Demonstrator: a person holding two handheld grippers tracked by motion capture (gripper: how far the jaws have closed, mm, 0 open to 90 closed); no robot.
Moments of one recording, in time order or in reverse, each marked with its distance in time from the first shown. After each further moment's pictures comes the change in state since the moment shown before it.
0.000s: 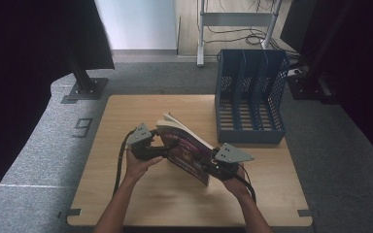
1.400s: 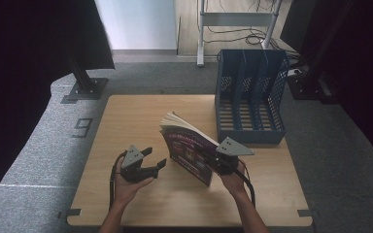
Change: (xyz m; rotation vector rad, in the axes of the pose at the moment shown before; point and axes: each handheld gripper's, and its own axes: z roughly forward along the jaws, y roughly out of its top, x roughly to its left) left arm -0.022 -0.054 -0.040 0.164 0.200 -0.042; right arm -0.007 0.005 0.005 0.002 -0.086 0.098
